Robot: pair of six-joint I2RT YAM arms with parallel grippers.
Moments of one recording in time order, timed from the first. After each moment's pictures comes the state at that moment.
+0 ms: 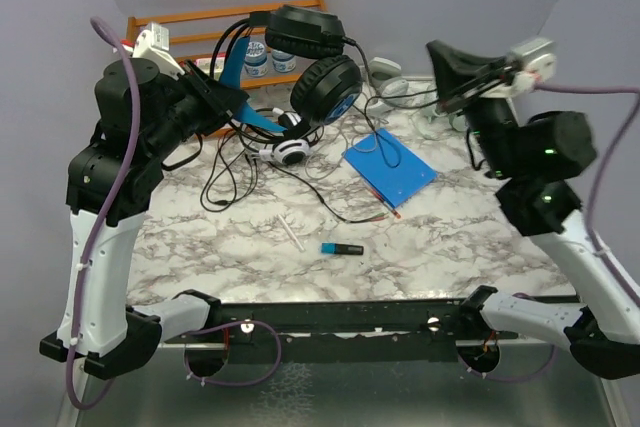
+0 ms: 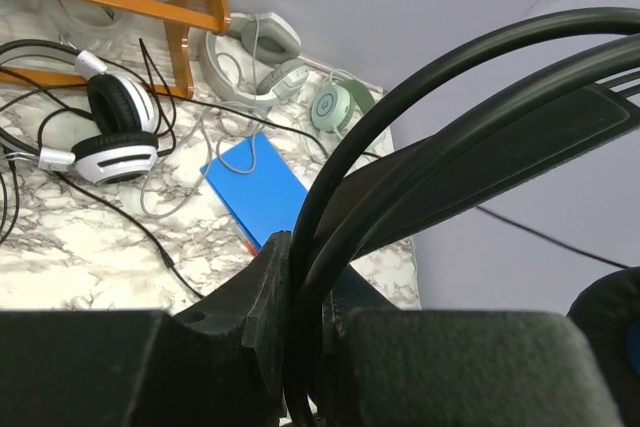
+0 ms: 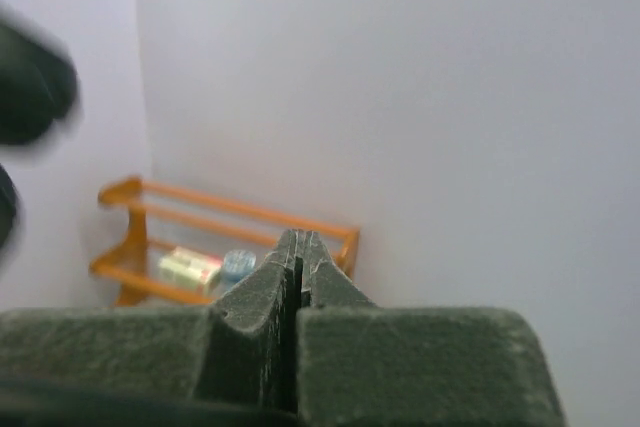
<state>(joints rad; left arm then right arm) -0.34 1.17 1.94 -0.98 0.06 -0.76 0.70 1.04 1.28 0.25 0.12 -0.20</state>
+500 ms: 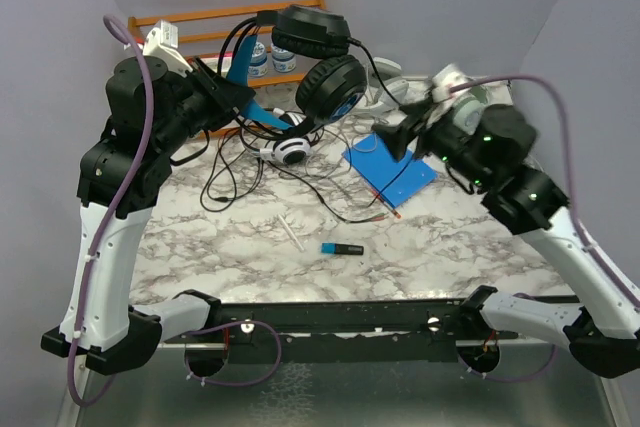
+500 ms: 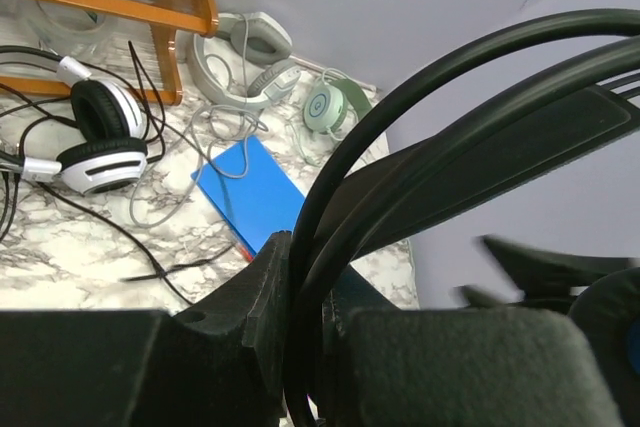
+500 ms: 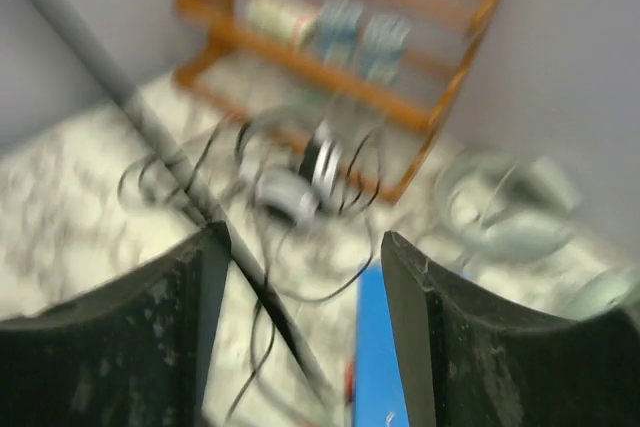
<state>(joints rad) -0.34 1.18 1.86 -0.89 0.09 -0.76 0.70 1.04 1.42 -0.31 0.00 -0.12</state>
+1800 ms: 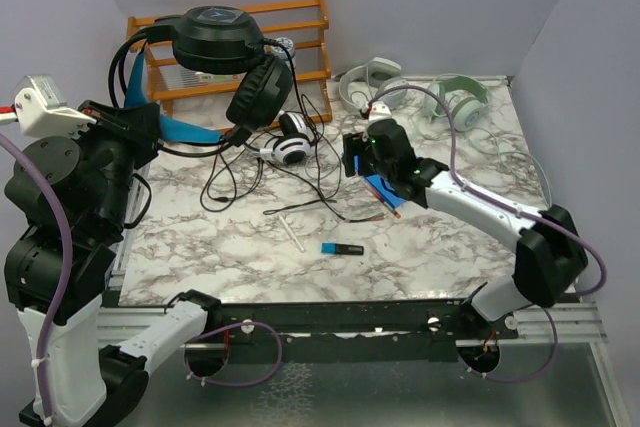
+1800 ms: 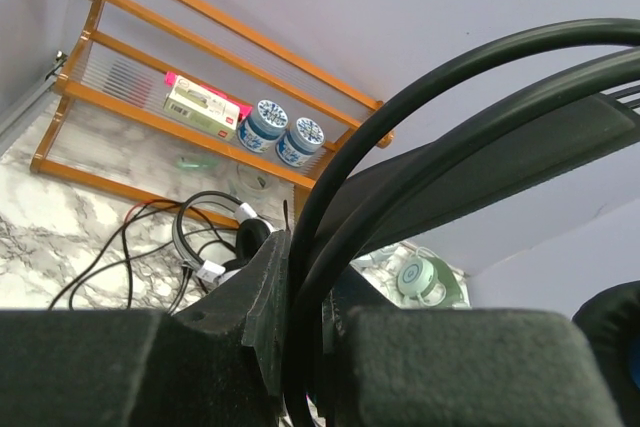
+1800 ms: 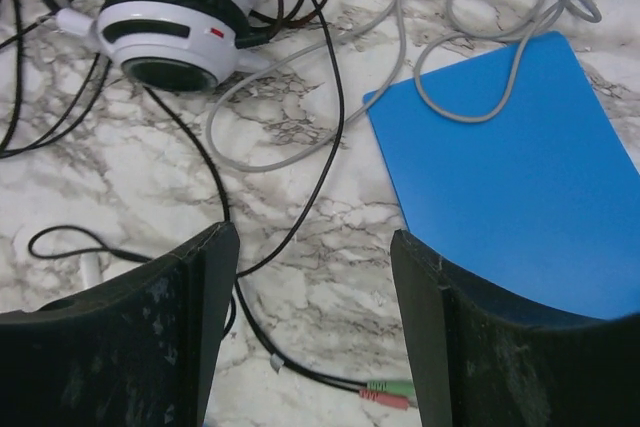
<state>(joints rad) -0.34 0.92 1.85 -0.93 -0.43 -0.64 0.70 1.46 1.08 -0.11 0.21 0.26</state>
